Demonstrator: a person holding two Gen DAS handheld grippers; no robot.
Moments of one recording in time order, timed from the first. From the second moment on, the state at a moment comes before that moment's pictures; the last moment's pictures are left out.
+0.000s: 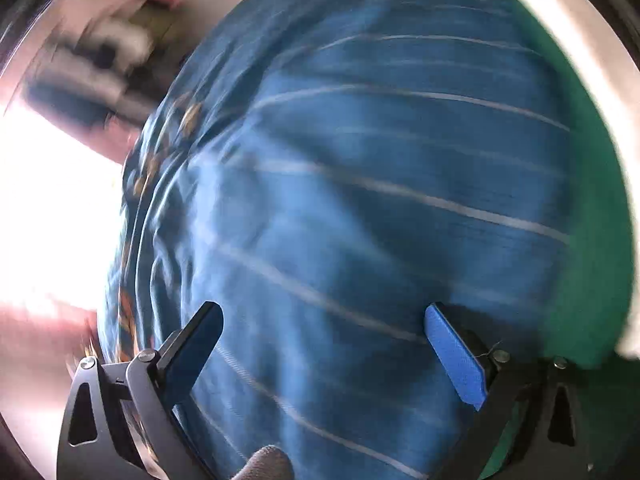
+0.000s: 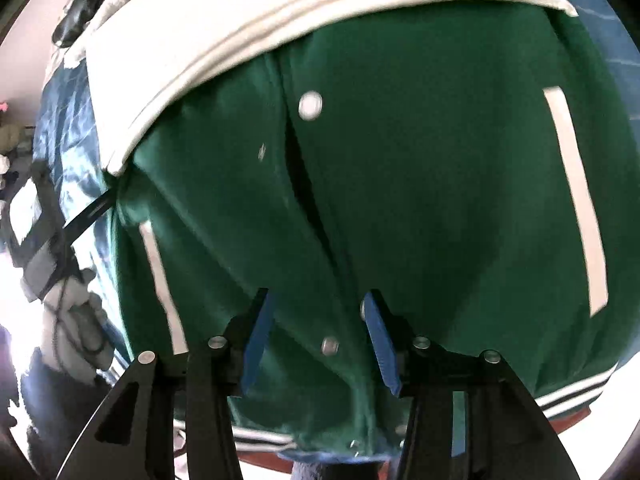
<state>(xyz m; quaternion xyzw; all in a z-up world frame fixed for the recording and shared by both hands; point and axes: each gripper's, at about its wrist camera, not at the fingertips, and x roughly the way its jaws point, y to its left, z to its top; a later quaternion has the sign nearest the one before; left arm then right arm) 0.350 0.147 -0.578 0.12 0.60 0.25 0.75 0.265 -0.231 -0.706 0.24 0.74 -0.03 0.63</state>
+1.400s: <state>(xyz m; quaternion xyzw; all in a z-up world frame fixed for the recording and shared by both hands) 0.361 0.113 -0.548 -0.01 0.64 0.02 0.77 0.323 -0.305 -0.746 0.31 0.75 -0.02 0.58</state>
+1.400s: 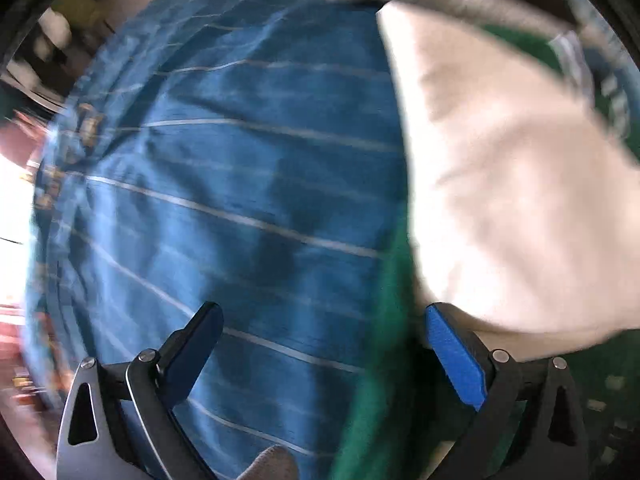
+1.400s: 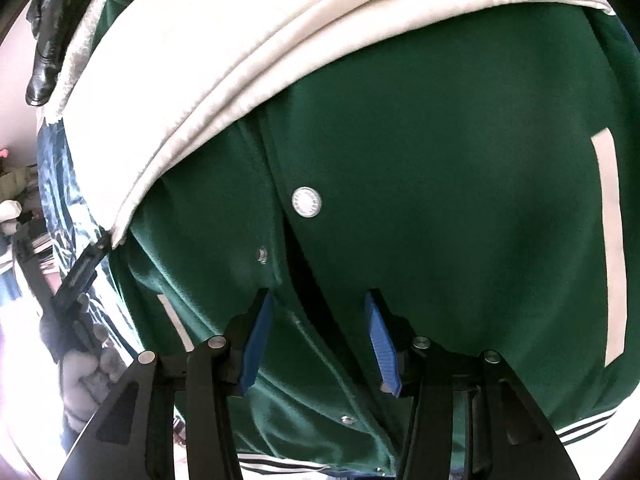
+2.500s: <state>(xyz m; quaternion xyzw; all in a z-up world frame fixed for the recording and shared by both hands) 0.345 0.083 -0.536 0.07 0.60 0.10 0.79 0.419 -0.481 -0.675 0.35 0.48 -0.21 0.78</state>
